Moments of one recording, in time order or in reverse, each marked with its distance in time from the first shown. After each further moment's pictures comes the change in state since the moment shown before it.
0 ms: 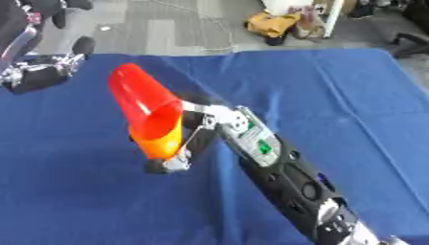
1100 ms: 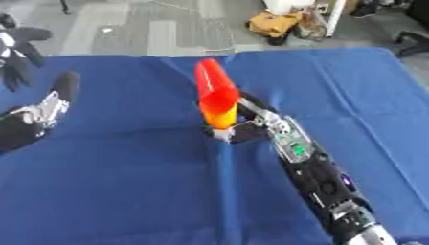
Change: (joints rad) left arm 0.326 -0.038 -0.015 -0.327 0.344 0.242 0.078; right arm 0.023 -0.047 -0.226 0.372 0.330 -0.288 -0.295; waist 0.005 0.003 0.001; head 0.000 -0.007
